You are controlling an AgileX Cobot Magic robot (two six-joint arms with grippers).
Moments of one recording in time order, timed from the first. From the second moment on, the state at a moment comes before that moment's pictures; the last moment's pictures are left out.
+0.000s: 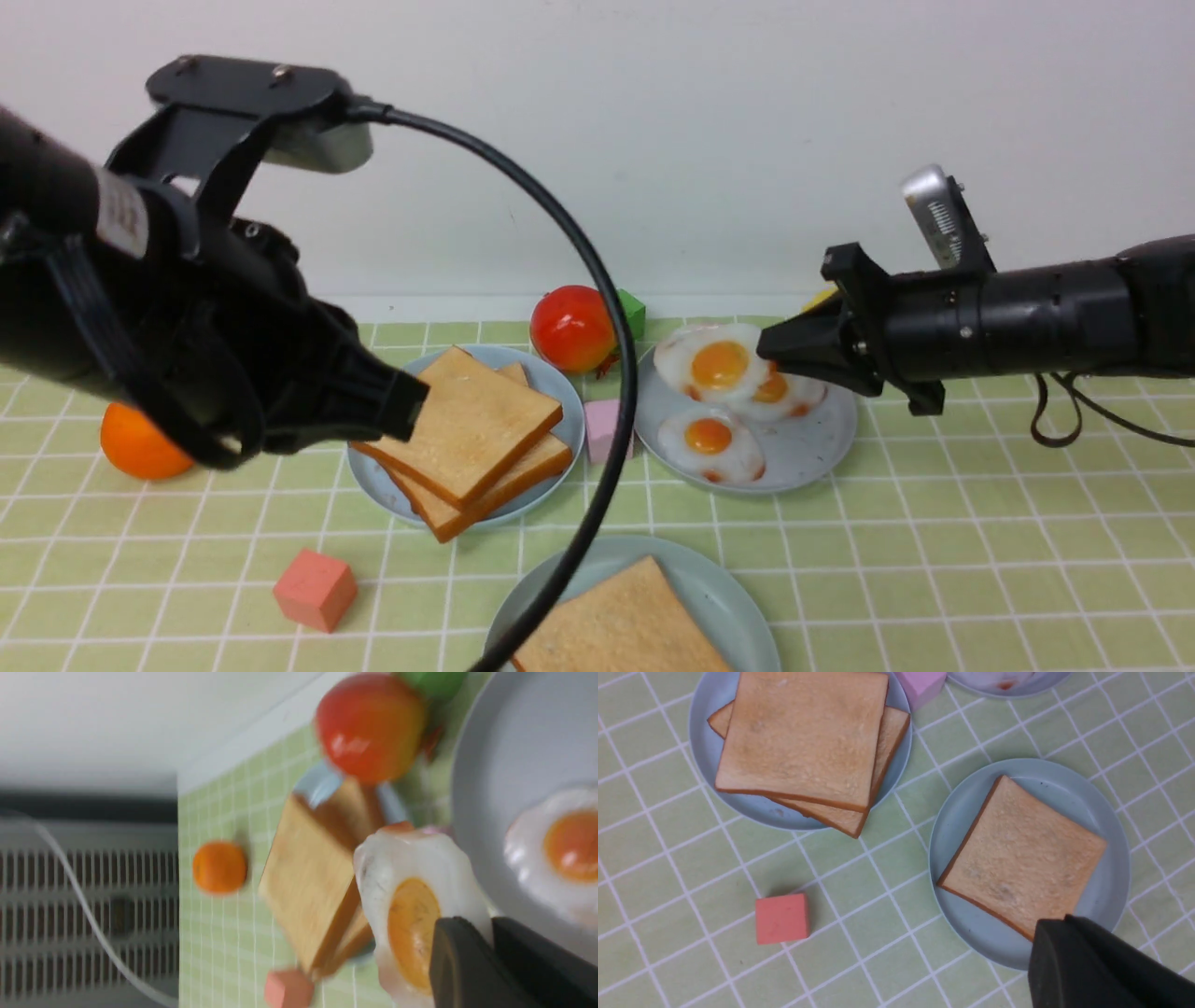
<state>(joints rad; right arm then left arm) 0.11 1.77 -1.10 1.43 0.80 -0.74 -0.53 1.16 -1.14 -0.09 0.92 -0.09</state>
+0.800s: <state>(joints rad) 0.46 1.73 -0.83 1.36 0.57 -0.82 -0.53 1.15 -0.97 -0.09 0.70 -0.16</state>
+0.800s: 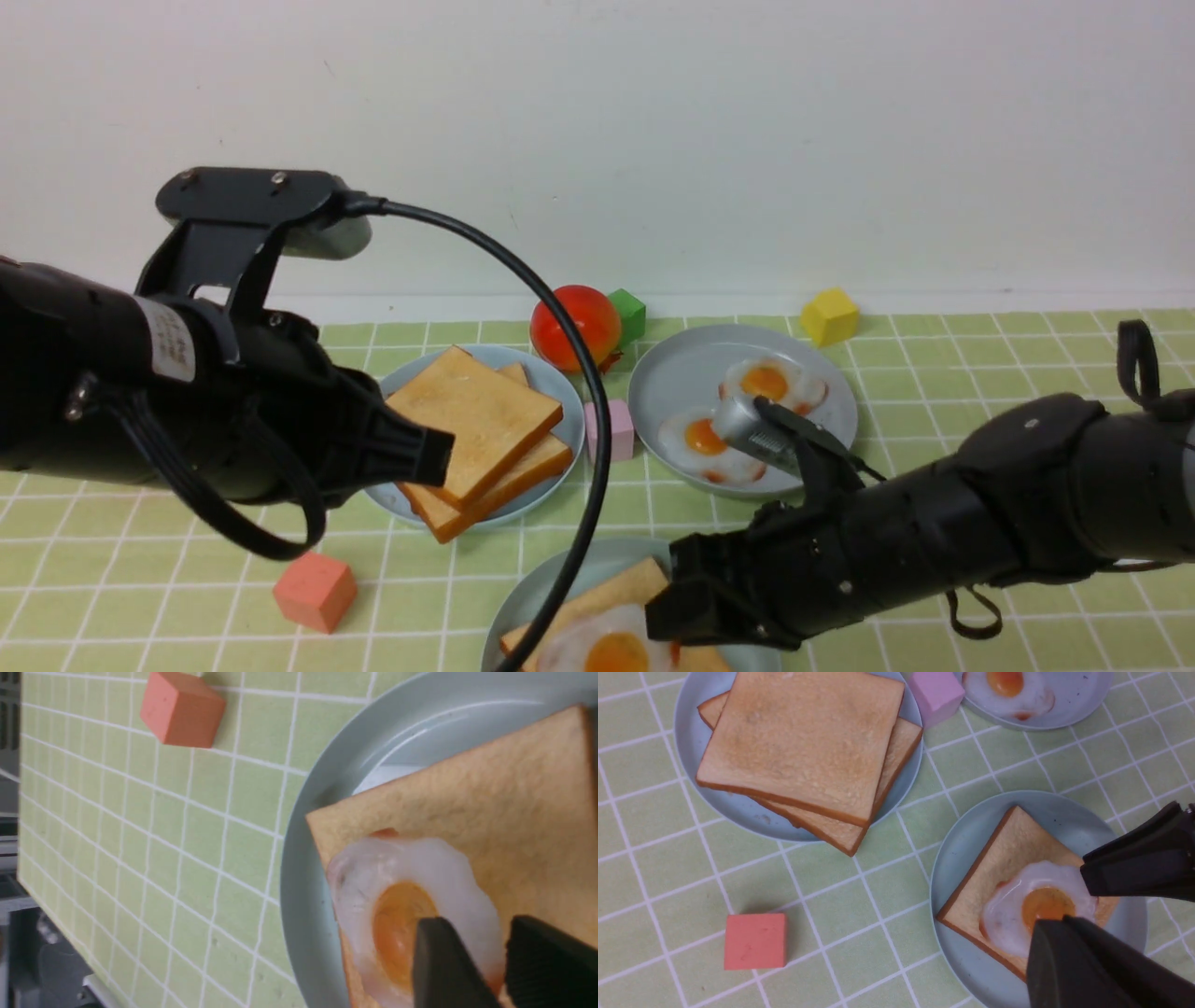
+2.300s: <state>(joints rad) 0.46 1.13 -0.90 0.54 0.80 -0.35 0.05 1.92 -1.22 -0.91 0.64 0.40</state>
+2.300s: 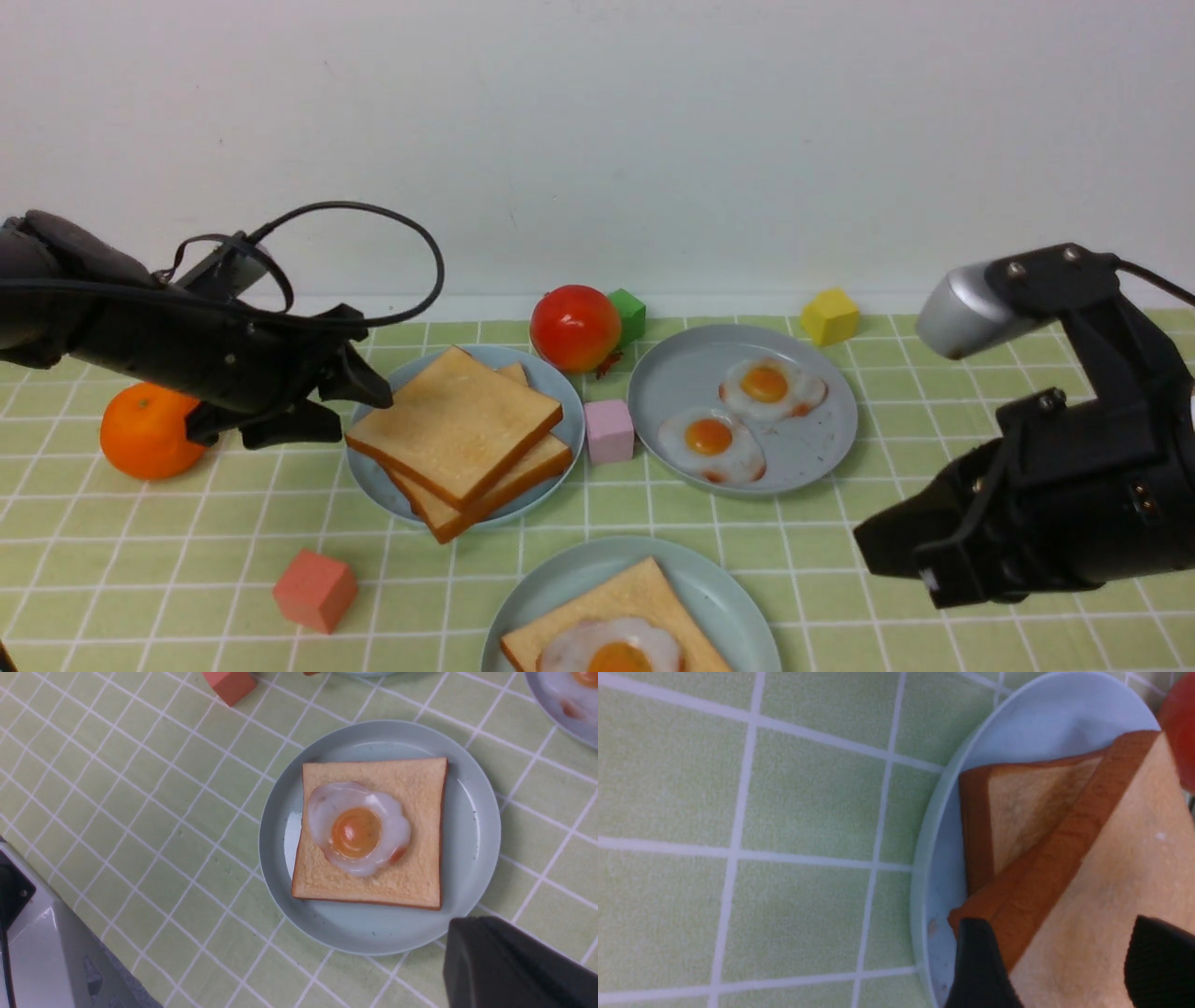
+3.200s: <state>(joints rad) 0.46 1.13 -0.90 0.55 0.83 -0.35 0.05 1.81 -1.29 -0.97 0.94 0.90</state>
